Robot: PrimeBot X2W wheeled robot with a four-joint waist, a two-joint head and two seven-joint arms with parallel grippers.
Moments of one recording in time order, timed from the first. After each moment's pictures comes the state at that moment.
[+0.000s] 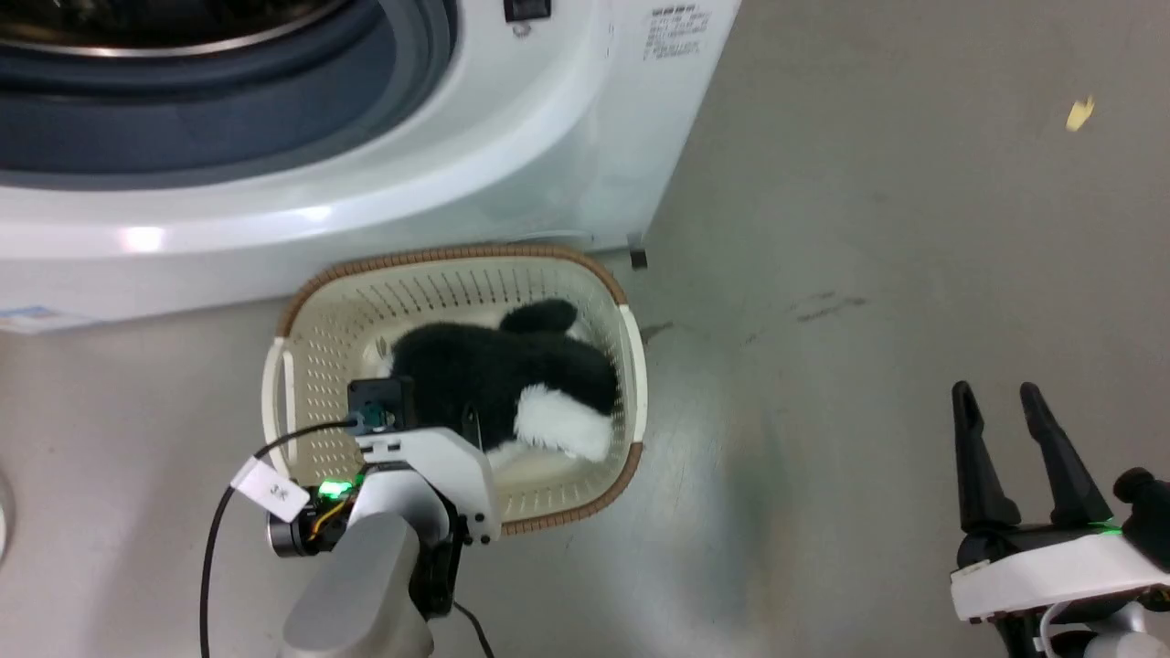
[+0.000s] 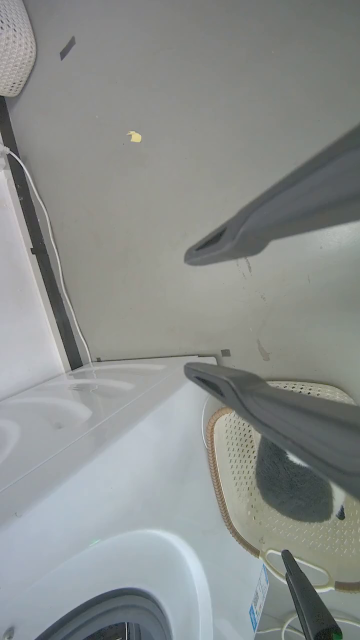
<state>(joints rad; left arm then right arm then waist) -0.49 0.06 -0.29 0.72 -0.37 0.18 0.03 -0.05 -0.08 -0.06 0.01 0.32 0.13 -0.15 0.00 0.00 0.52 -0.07</state>
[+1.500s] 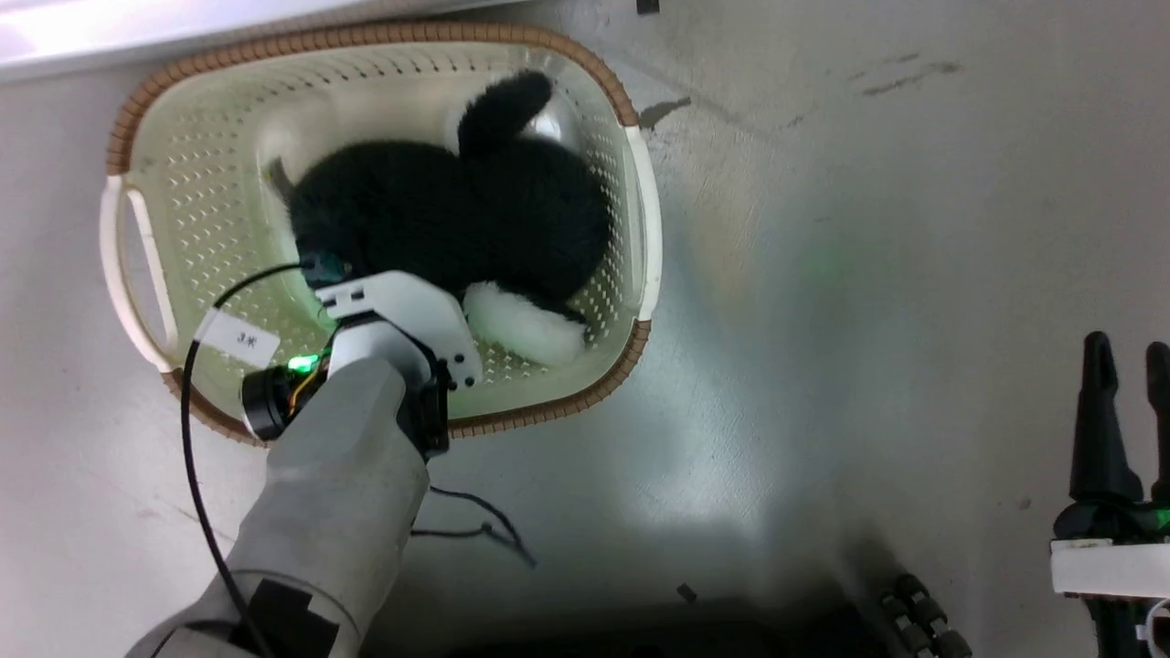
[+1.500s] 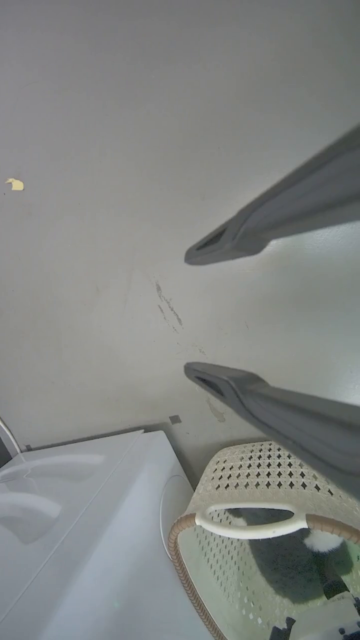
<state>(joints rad) -0.94 0.05 -0.45 1.19 -0.72 0.26 -0.09 -0.04 -0.12 -0.15 -0.10 0.54 0.13 -0.22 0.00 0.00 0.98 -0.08</state>
